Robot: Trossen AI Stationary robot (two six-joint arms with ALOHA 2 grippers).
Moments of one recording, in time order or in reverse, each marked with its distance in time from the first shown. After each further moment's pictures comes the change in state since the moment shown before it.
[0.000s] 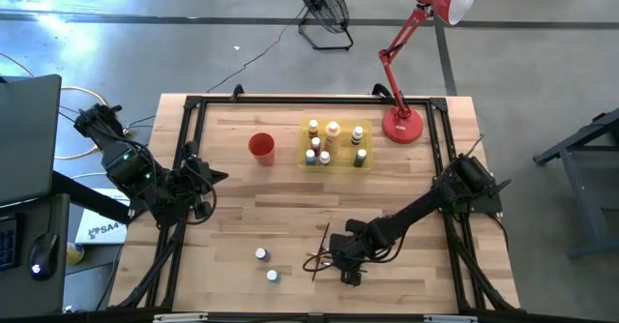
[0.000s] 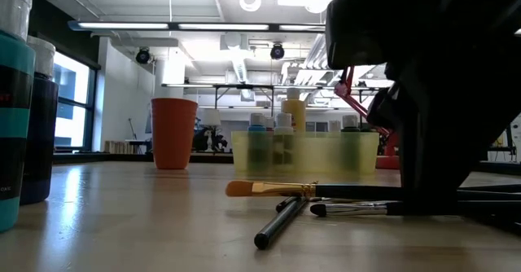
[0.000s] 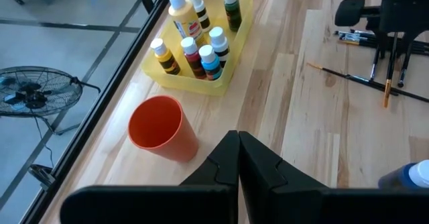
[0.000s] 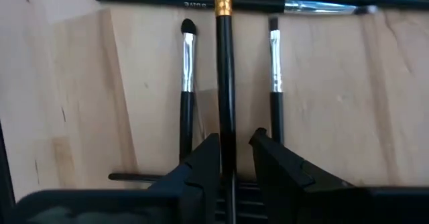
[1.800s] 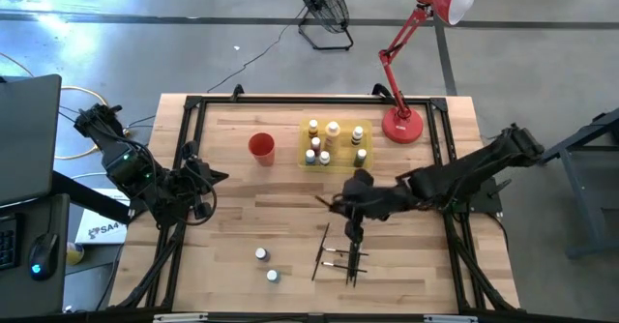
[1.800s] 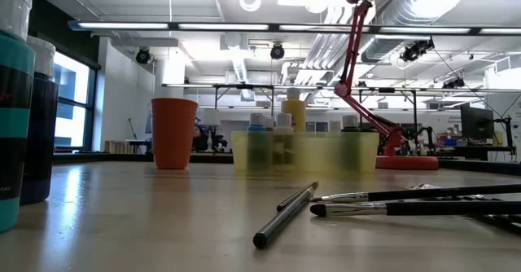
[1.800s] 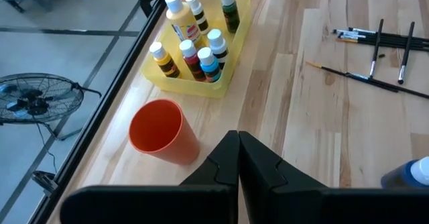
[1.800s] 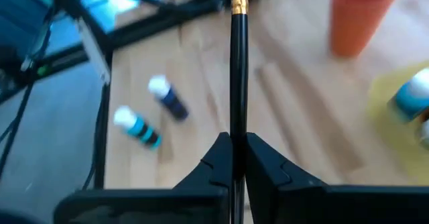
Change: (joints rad) left arm 0.000 0.000 0.000 0.011 -0.001 0.036; right arm -0.130 -0.520 0.000 0.033 0.318 -0.140
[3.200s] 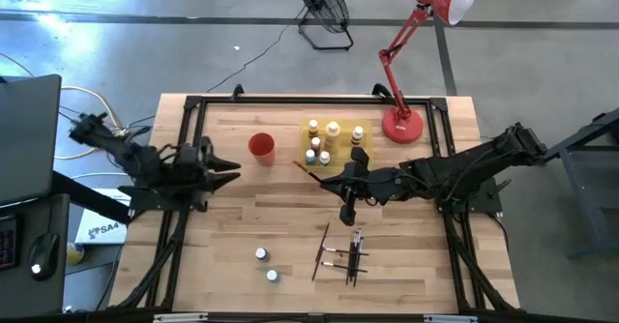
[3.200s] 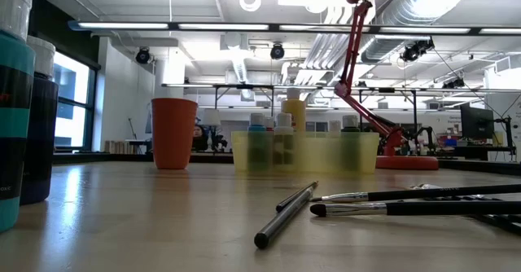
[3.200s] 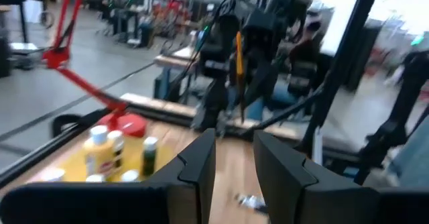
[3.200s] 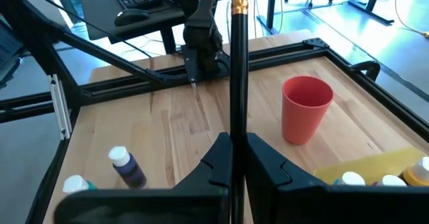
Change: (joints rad) left arm 0.240 -0.422 -0.576 1.297 0.254 0.547; right arm -0.075 -0.026 0.000 0.185 0.114 -0.273
